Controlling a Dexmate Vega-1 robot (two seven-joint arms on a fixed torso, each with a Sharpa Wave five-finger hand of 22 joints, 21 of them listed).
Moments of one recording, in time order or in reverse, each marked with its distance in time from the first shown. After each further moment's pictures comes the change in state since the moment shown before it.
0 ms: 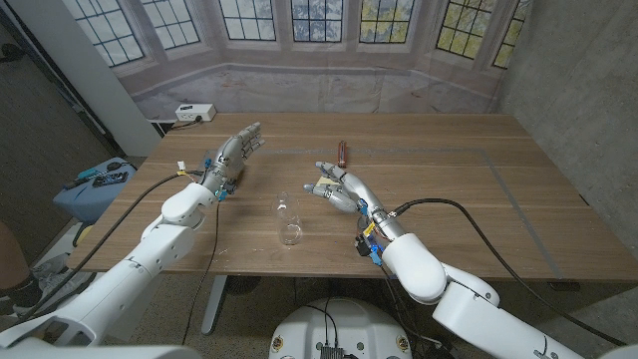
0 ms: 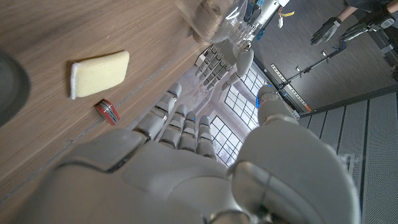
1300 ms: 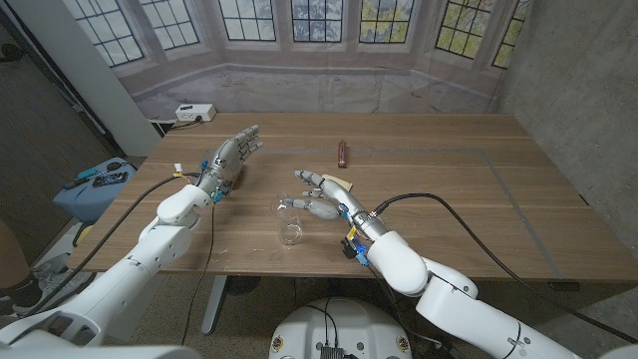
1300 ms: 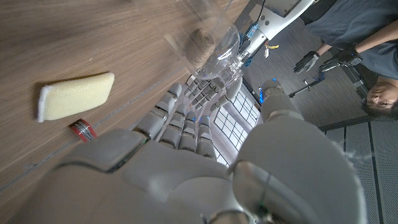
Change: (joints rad) left arm -0.027 -0.014 0.002 0.086 -0.034 -0.029 -0.086; left_hand 0.009 0.001 0.000 0.000 0.000 0.003 0.003 0.000 0.005 0.004 0.004 0.000 0.000 0.003 -0.004 0.000 0.000 0.007 0.004 -0.014 0.000; right arm 0.088 0.042 -0.081 0.081 -0.077 0.006 0.095; right_hand 0.053 -0.050 -0.007 0.007 0.004 -0.004 0.003 0.000 0.002 0.000 0.000 0.000 0.008 0.005 -0.005 0.000 0.002 0.000 0.000 0.000 0.002
